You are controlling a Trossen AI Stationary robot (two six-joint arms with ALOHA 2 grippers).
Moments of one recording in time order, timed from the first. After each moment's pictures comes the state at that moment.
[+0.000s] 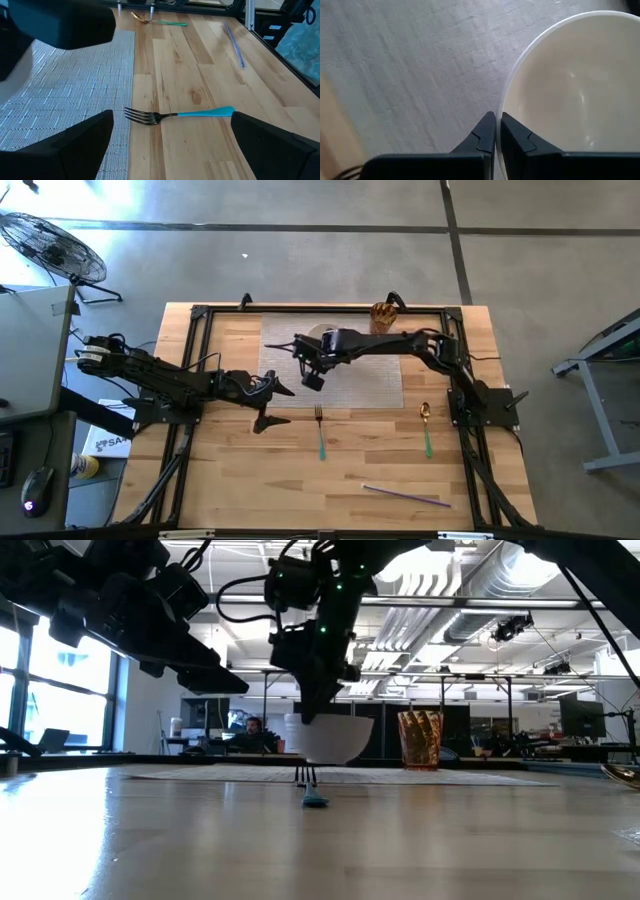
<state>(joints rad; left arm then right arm) -0.07 1.23 0.33 0.57 0.07 -0.08 -0.16 2.18 1.86 -0.88 0.22 0.22</state>
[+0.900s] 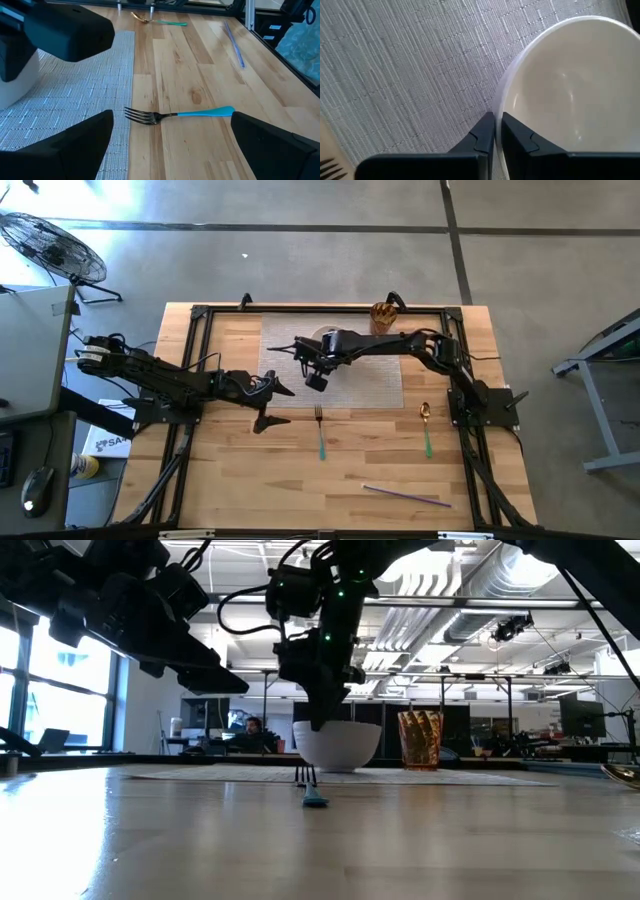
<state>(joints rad) -0.07 1.23 0.33 0.57 0.07 -0.08 -0.17 2.19 1.85 -0.92 0.26 0.21</state>
